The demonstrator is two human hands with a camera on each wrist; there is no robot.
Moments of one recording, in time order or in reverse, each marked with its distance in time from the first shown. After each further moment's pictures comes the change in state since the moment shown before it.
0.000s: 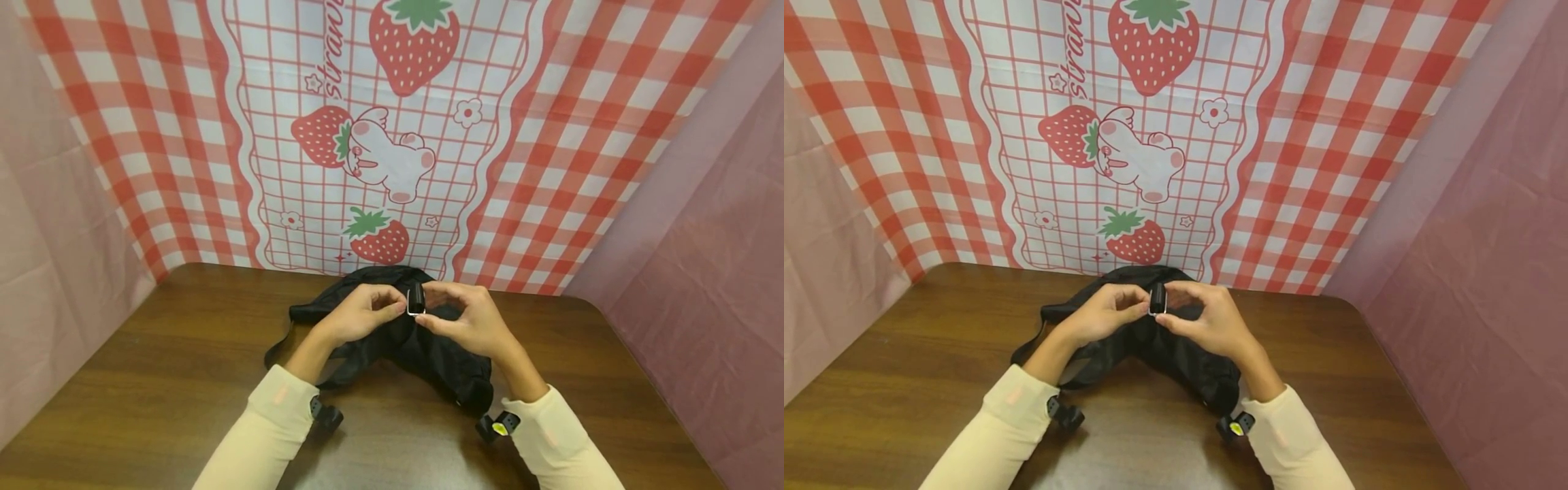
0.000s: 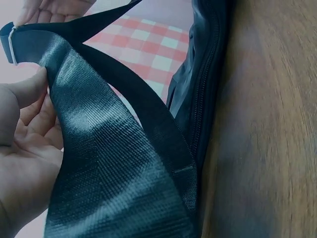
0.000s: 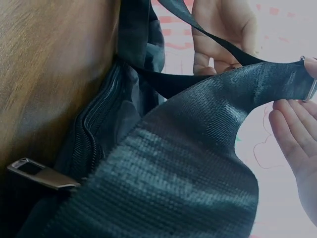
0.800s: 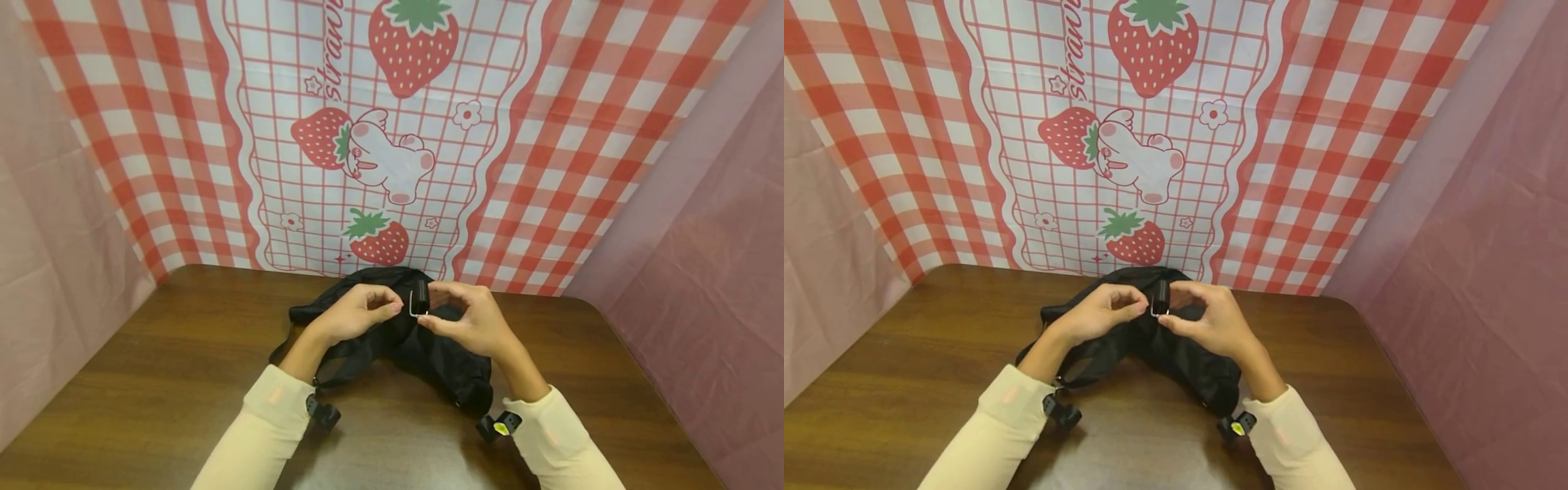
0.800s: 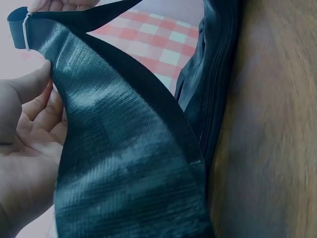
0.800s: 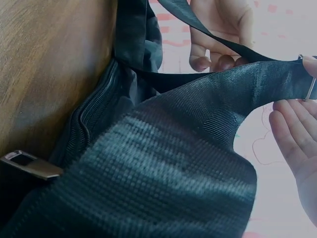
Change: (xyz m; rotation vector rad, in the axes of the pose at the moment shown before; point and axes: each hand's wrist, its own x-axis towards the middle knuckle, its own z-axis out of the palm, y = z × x) left_hand -0.004 0.004 -0.008 -0.001 -0.017 -0.079; right_hand 0.000 0.002 -0.004 -0.009 0.013 -0.017
